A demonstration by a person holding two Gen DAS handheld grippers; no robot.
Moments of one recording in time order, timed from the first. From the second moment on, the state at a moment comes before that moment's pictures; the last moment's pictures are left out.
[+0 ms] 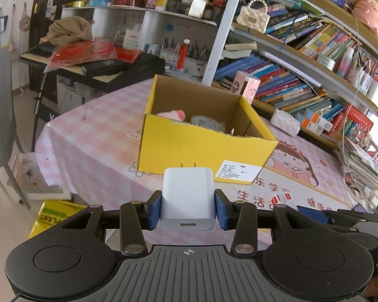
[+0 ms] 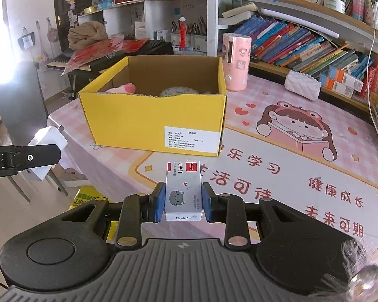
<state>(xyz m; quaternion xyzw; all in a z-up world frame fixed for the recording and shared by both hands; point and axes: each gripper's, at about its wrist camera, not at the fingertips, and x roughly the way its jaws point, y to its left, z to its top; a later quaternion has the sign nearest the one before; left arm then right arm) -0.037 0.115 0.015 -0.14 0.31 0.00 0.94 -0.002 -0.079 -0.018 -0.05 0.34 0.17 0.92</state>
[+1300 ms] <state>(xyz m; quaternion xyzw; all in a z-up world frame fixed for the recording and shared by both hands) 0.157 0.101 0.012 -0.10 0.31 0.05 0.94 0.197 -0.036 -0.003 -0.12 0.32 0.29 0.89</state>
